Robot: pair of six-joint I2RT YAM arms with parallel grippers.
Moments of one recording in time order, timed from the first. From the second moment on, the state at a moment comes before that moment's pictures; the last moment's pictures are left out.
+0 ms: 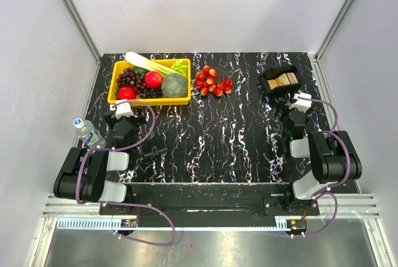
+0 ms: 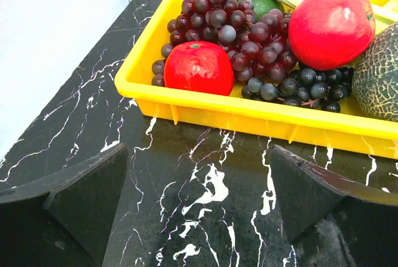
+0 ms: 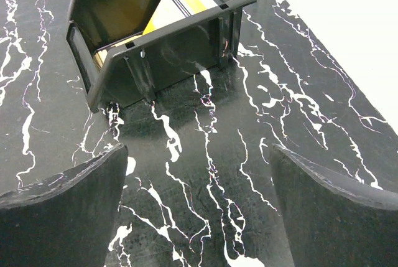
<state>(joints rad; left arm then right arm) -0.11 1.38 0.20 1.12 -0.38 0.00 0.02 1.57 0.34 1.07 0.33 0.10</state>
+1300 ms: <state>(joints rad) -0.15 0.99 0.51 -0.40 -0.15 -0.67 0.61 1.54 1.03 -0.16 -0.30 0.53</state>
